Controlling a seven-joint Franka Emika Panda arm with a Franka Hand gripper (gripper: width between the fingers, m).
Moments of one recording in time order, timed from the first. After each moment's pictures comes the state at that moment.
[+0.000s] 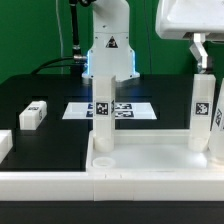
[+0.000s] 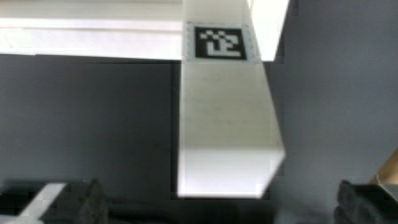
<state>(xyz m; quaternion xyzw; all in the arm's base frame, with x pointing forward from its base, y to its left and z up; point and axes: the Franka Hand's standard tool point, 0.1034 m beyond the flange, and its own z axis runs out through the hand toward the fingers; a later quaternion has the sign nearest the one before) 0.645 0.111 0.153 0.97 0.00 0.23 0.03</state>
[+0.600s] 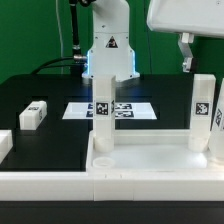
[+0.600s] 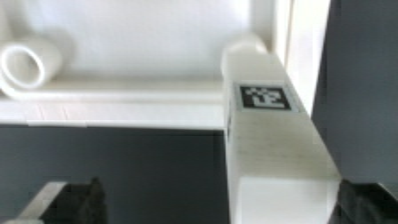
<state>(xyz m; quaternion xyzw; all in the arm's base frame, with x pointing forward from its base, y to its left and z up) 0.649 0.094 0.152 1.00 -0.04 0.03 0.06</state>
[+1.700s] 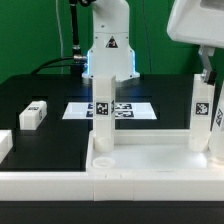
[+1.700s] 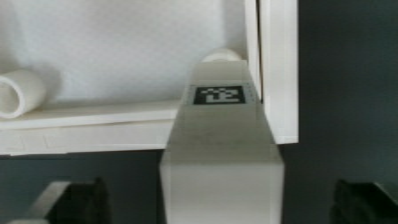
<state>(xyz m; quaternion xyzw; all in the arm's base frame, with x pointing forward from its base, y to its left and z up) 0.658 0.113 0.138 0.99 -0.08 0.01 0.07</state>
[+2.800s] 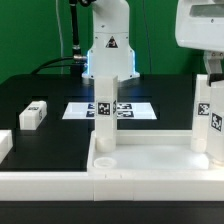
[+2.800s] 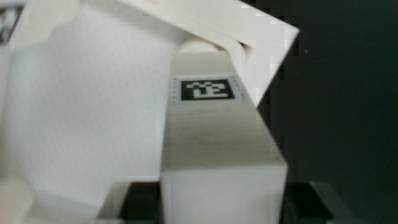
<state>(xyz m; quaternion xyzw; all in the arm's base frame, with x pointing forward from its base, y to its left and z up) 0.654 0.098 0.135 0.77 -0.64 0.04 -0.03</state>
